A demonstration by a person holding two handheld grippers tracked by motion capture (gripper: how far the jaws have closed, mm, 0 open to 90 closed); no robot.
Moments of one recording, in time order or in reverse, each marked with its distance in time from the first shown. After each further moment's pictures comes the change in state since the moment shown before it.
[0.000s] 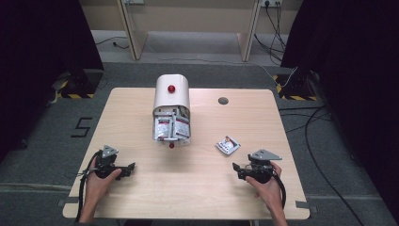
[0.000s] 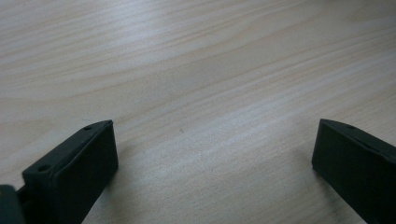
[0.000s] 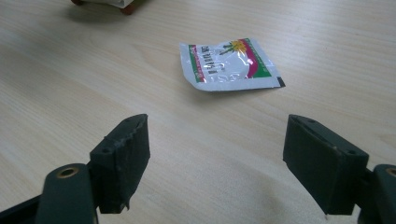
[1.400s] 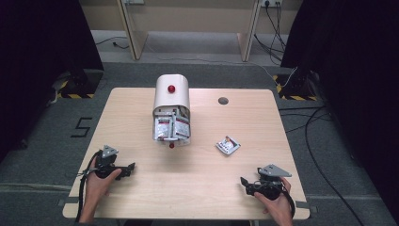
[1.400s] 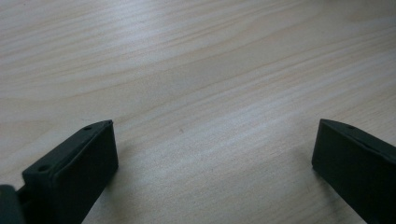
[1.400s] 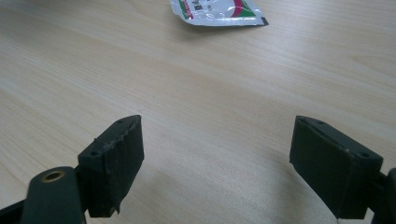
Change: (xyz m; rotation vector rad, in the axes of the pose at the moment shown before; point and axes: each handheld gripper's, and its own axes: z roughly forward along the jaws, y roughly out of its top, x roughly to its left) left arm 0.000 0.000 0.000 0.000 0.000 0.000; right arm -0.003 -0.045 -0.027 0.021 -0.030 0.011
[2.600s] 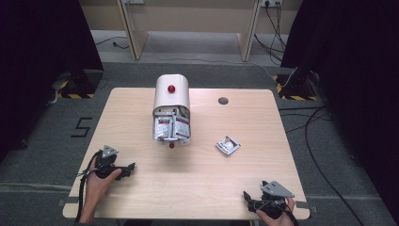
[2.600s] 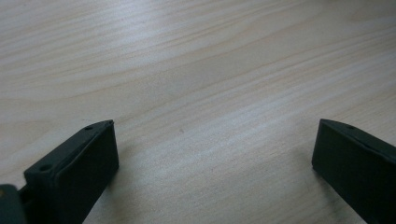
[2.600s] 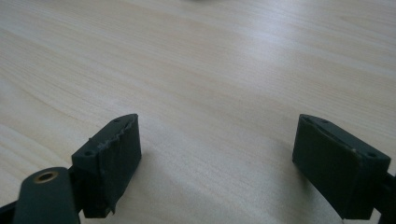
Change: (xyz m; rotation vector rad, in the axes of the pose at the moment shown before) left arm 0.000 0.000 0.000 0.001 0.001 0.004; right arm 0.023 -0.037 -0.025 -0.002 -0.077 -0.031
